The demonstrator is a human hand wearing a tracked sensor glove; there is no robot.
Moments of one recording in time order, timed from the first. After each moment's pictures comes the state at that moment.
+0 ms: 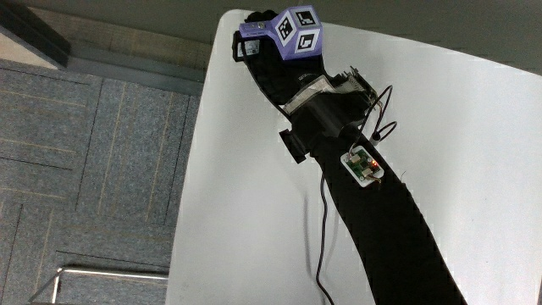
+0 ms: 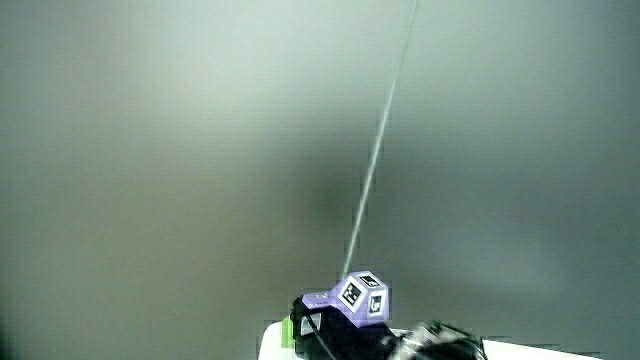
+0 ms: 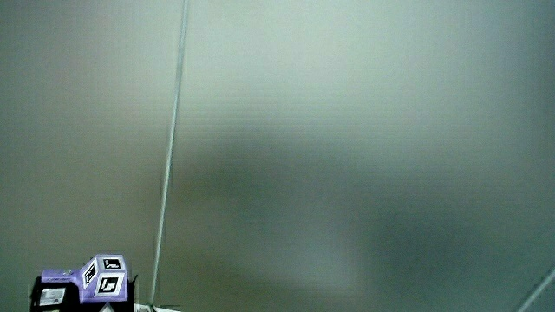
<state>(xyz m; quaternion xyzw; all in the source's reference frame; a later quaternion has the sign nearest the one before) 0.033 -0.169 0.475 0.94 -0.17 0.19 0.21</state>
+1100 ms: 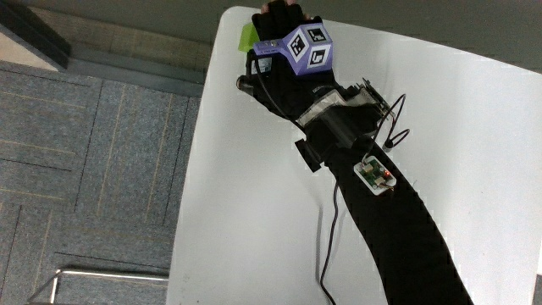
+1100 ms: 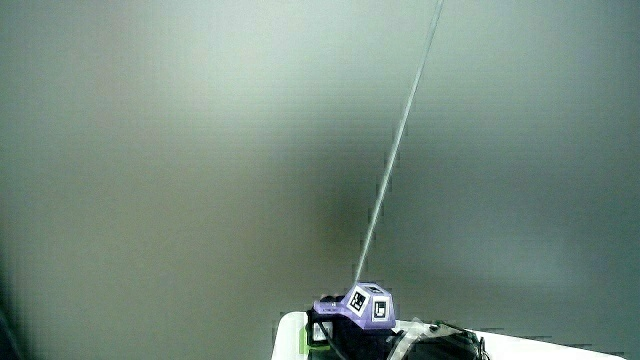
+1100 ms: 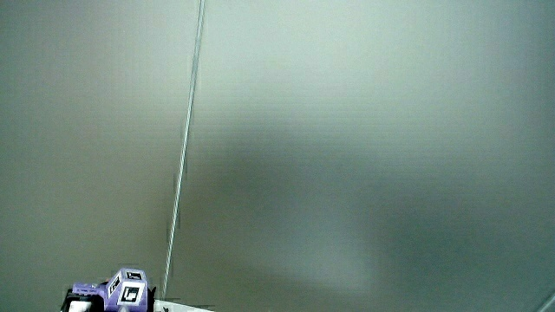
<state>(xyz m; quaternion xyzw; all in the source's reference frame) 0.054 -0.149 0.501 0.93 -0.19 0.21 0.21</state>
